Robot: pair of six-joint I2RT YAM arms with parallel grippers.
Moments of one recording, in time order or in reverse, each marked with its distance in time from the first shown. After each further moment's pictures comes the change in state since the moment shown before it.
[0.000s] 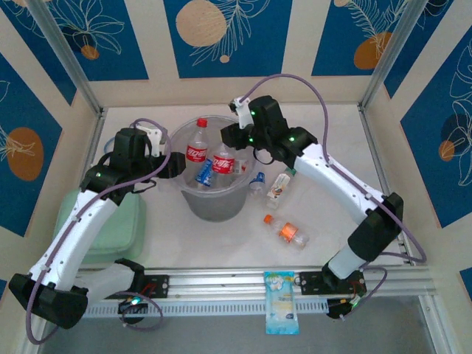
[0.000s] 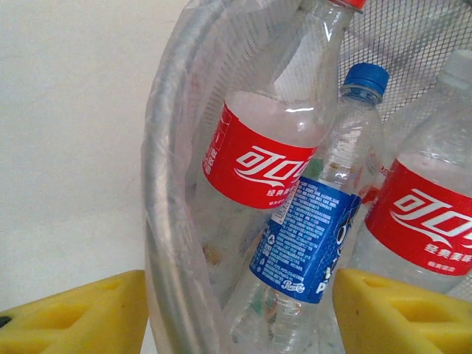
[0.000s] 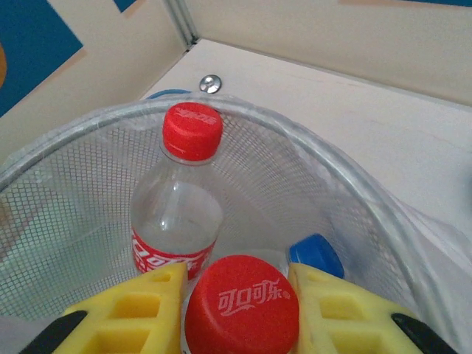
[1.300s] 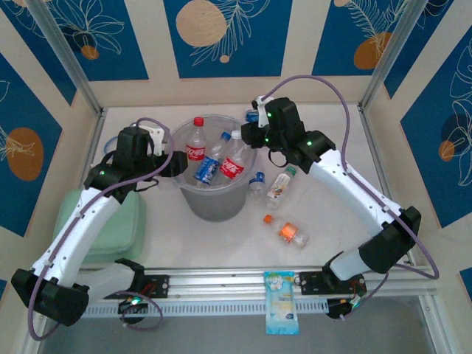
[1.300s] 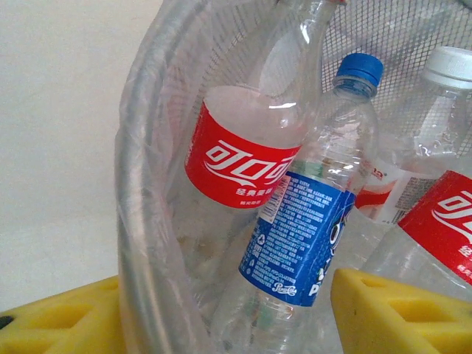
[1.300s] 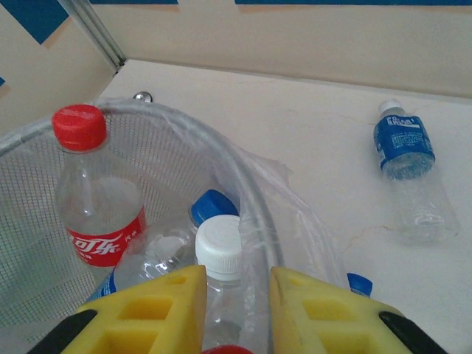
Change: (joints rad) left arm 0.000 0.021 -0.014 0.039 0.017 -0.008; right arm -0.053 -0.101 -0.056 -0.052 0.134 0.071
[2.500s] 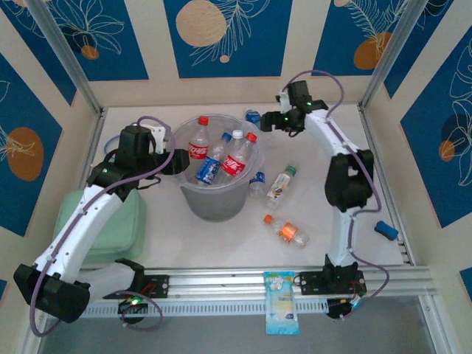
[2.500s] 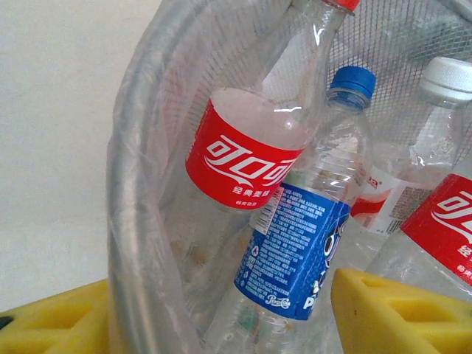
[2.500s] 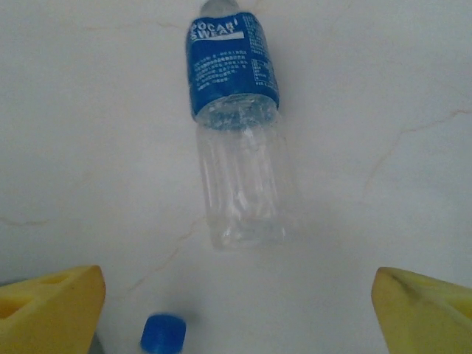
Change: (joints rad) left arm 0.000 0.023 -0.006 0.041 0.016 -0.029; right arm -0.402 0.647 0.391 -0.182 -0.223 -0.178
